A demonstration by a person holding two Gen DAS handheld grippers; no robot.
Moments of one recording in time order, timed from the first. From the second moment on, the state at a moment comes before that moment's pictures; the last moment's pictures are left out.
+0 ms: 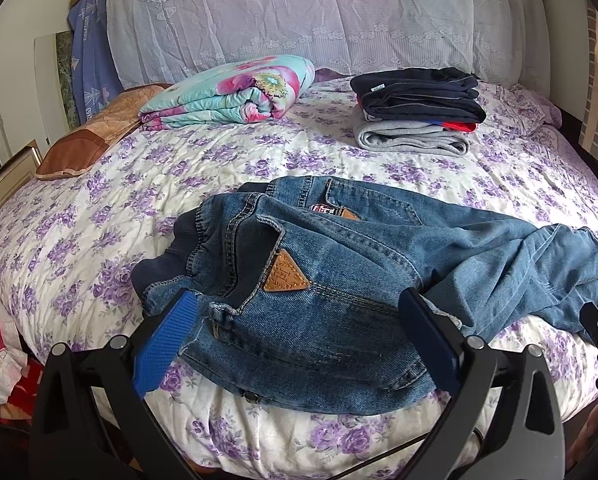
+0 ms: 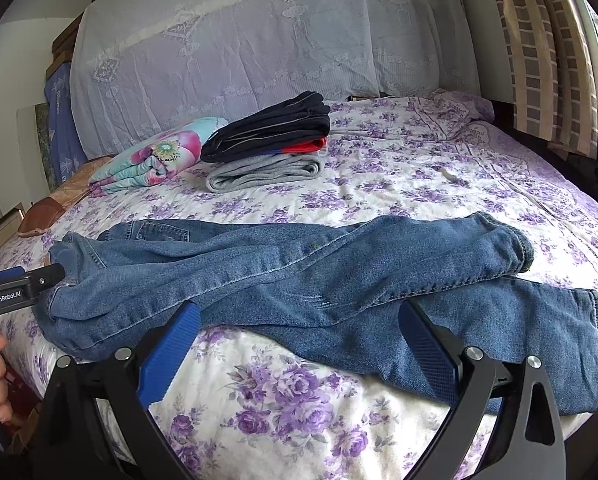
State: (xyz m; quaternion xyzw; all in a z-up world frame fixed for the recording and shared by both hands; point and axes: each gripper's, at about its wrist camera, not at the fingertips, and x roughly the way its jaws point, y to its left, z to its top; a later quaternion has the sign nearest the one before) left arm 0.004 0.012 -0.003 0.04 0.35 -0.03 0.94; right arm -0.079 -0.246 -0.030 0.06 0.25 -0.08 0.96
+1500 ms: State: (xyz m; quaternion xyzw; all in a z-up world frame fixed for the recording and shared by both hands) left arm 0.196 0.015 -0.056 0.18 0.57 -0.18 0.78; right arm -0.065 -0.303 -0.036 0.07 0.28 -0.15 0.95
